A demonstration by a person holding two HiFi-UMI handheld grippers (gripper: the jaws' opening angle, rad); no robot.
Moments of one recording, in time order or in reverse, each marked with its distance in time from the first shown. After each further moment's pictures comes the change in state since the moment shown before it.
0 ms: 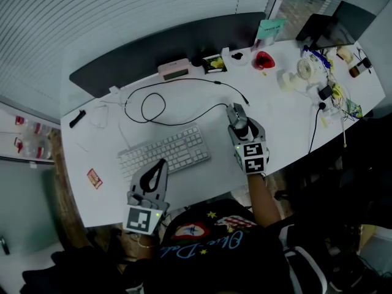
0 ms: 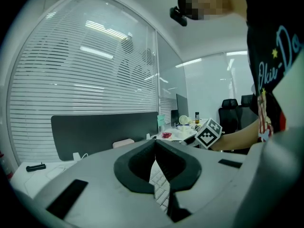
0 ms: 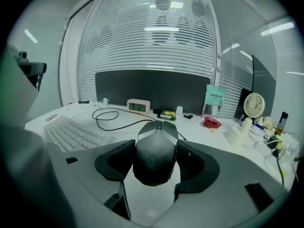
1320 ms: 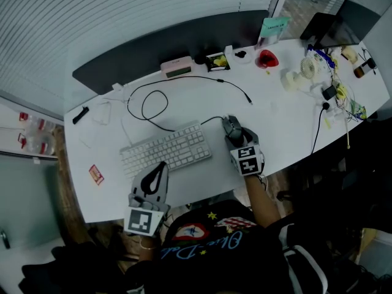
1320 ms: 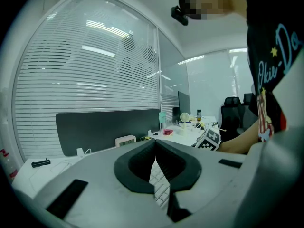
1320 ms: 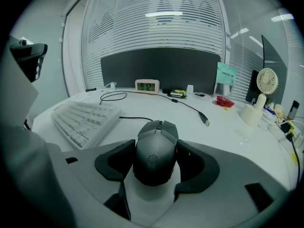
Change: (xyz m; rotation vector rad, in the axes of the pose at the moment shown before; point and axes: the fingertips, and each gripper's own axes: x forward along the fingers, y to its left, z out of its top) left arm -0.010 -0.007 -0.010 -0.011 0.031 0.036; right arm 0.016 0.032 -0.073 0.016 0.175 0.107
